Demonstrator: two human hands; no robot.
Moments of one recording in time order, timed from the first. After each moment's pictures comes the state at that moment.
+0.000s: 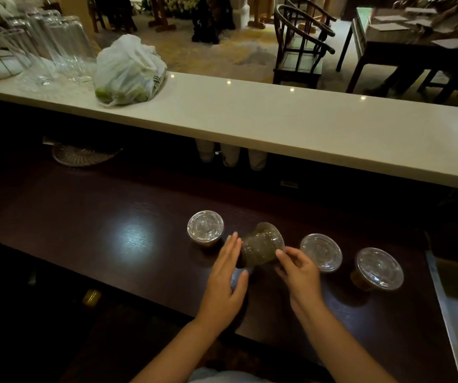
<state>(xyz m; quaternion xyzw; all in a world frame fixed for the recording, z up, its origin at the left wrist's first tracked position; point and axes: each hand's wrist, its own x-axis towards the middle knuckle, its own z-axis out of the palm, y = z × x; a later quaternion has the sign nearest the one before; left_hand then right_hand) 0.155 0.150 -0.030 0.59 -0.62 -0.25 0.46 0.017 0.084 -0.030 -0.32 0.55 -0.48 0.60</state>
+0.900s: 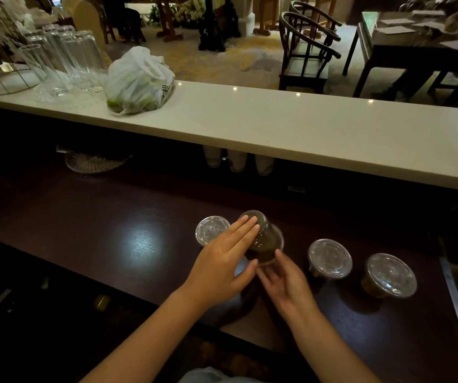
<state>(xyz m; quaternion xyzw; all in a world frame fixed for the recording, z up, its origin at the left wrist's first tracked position) 0.191 0.122 0.026 0.53 -0.79 -0.04 0.31 0.046 0.087 -0.024 -0.06 0.39 -0.48 0.79</state>
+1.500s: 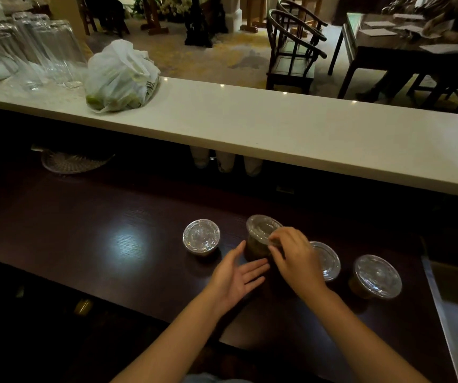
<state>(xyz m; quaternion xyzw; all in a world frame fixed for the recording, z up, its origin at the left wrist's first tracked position) 0.149 0.093 -0.005 0.47 -0.08 -0.75 0.47 0.005 0.037 -0.021 -0.82 0.44 -0.34 0.08</state>
